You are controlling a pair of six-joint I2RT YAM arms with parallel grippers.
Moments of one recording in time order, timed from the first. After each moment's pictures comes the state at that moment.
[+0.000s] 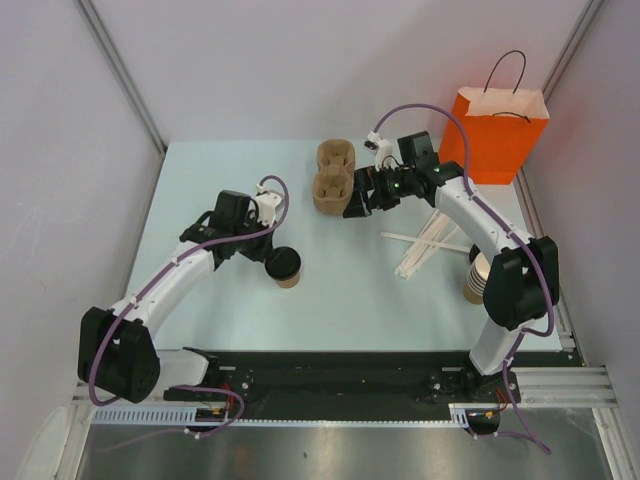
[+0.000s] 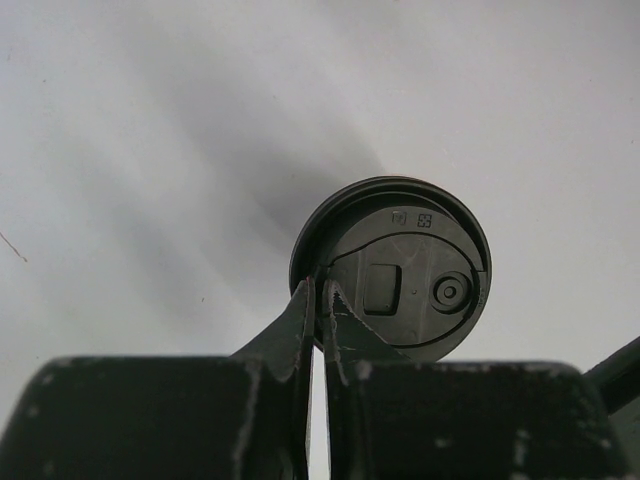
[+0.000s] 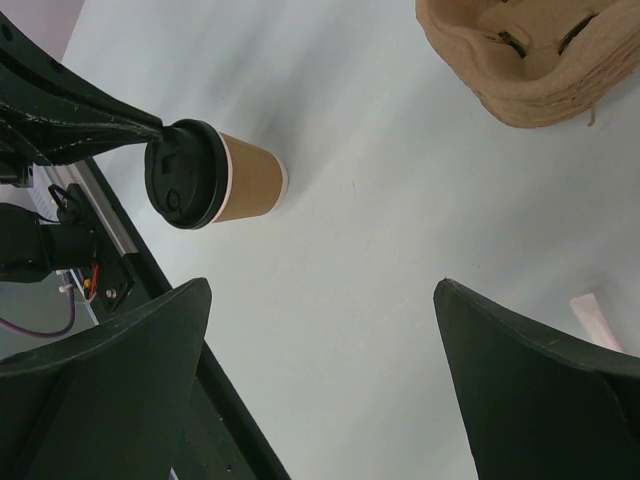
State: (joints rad) left arm -0.35 1.29 0.95 -0.53 0.22 0.13; right arm 0.38 1.75 1.55 -0.58 -0.66 0.08
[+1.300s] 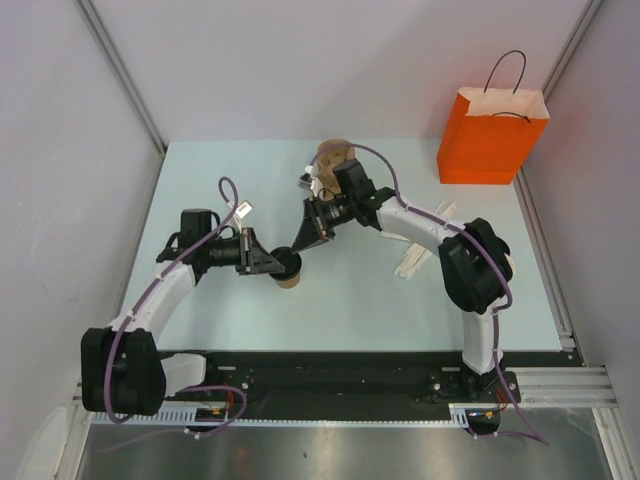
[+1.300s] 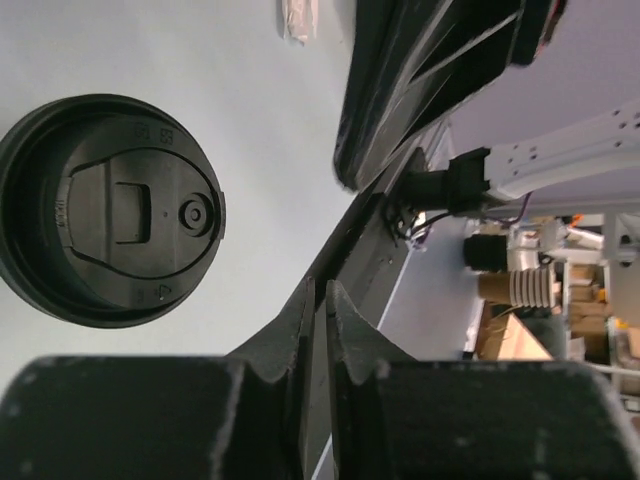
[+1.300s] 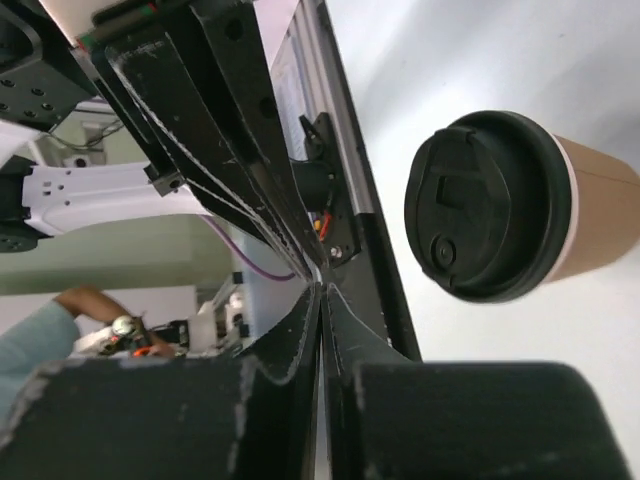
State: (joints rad) left arm -0.07 1.19 0.72 -0.37 1.08 -0.29; right arm 0.64 1.97 1.54 -0.23 -1.08 0.54
